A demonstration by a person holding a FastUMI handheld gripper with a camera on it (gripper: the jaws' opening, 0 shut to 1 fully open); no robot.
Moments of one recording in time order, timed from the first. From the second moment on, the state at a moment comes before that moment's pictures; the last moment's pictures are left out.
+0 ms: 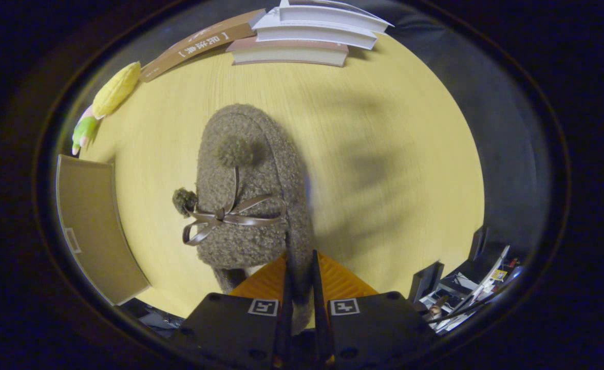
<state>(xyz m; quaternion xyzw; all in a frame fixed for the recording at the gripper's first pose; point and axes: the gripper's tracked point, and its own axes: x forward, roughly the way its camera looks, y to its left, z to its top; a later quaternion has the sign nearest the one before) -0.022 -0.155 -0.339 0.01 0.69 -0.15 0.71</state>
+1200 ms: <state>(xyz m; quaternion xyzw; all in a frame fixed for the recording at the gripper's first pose) 0.000 -0.043 -0.181 -0.06 0.61 -0.25 0.75</state>
